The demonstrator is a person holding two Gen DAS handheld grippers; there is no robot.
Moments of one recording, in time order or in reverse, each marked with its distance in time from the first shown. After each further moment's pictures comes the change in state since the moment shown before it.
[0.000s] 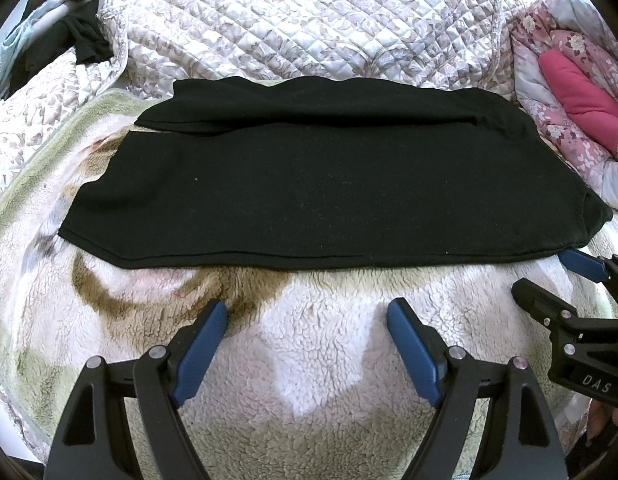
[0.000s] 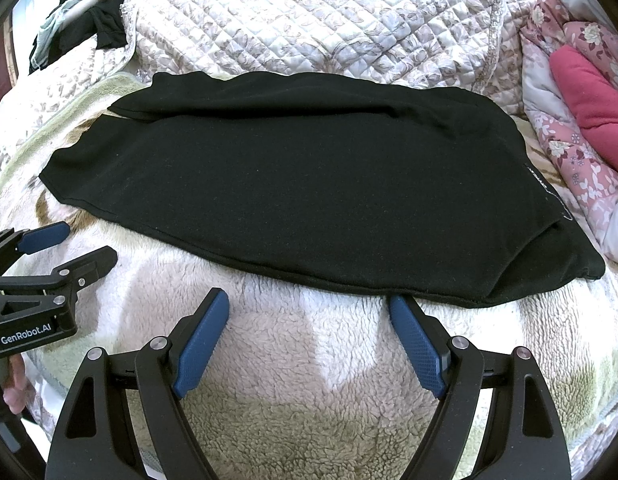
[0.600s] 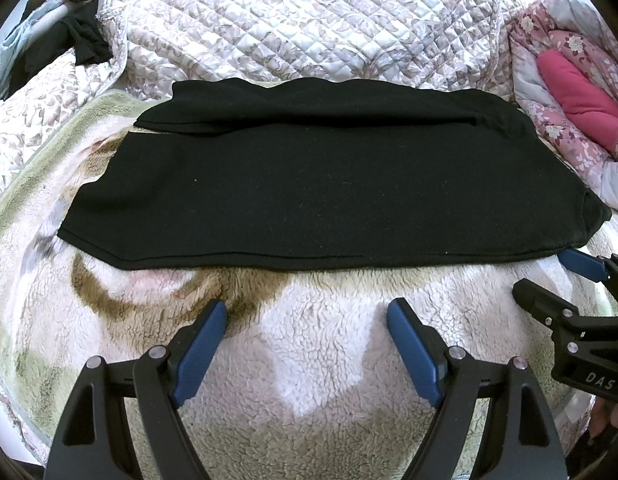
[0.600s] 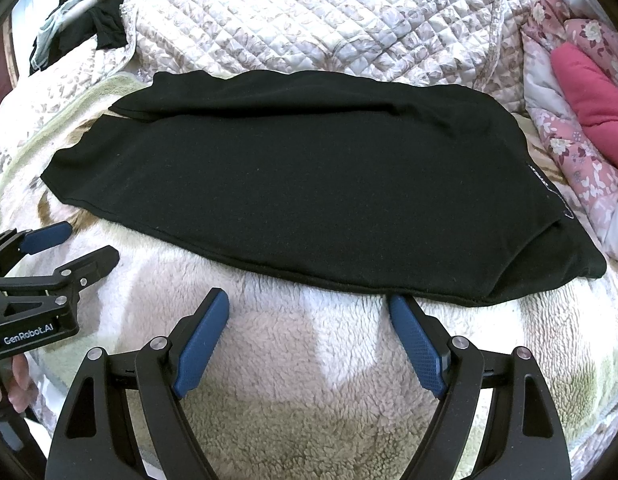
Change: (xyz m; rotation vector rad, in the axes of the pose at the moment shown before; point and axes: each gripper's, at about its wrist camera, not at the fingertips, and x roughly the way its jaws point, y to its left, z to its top) left arm 0.000 -0.001 0.001 0.005 -0.003 0.002; right arm 0.001 0.001 -0.002 0.004 0.007 0.008
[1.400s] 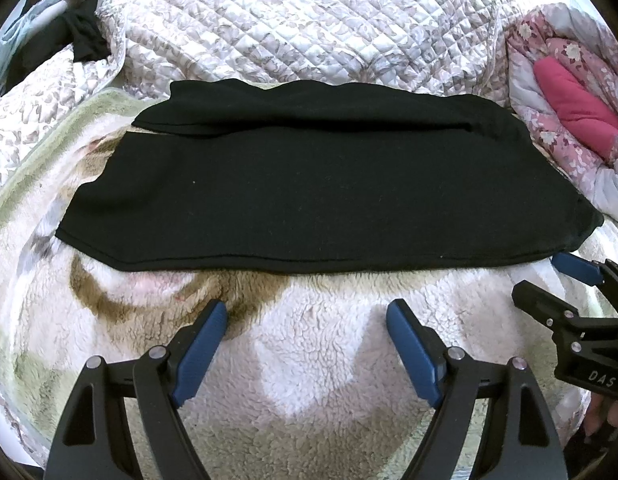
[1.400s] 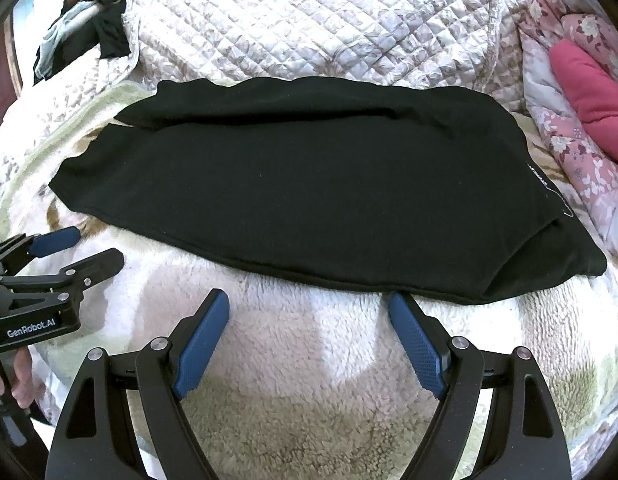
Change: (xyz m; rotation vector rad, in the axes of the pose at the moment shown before) left arm -0.004 0.000 0.001 -0.013 -0.005 -0.030; right arm -0.008 -0.006 0.002 0.018 -0.014 0.032
